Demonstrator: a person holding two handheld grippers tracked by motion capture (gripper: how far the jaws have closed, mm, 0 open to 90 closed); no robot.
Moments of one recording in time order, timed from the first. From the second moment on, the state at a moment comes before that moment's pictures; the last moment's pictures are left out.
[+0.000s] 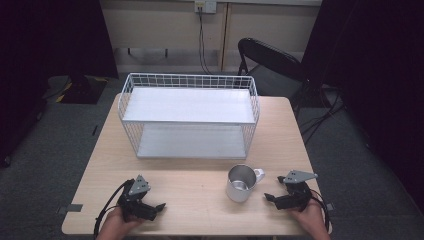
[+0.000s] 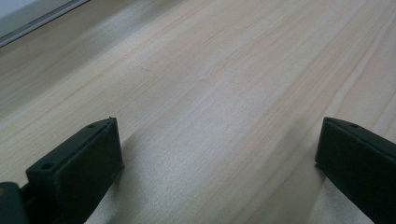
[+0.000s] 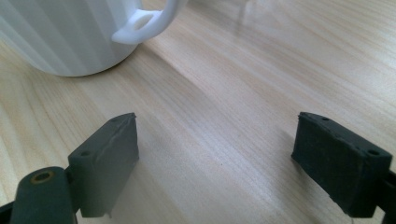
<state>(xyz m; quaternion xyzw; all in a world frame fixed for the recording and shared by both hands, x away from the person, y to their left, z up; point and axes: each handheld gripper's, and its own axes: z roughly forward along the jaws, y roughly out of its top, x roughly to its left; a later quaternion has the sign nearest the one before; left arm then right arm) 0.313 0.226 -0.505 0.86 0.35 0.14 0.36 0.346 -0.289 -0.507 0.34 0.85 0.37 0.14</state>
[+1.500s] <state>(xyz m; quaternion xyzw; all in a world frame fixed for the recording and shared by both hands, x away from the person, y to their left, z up) 0.313 0.227 -0.505 0.86 0.35 0.14 0.36 0.323 -0.264 -0.415 0.29 0.85 0.44 0.11</state>
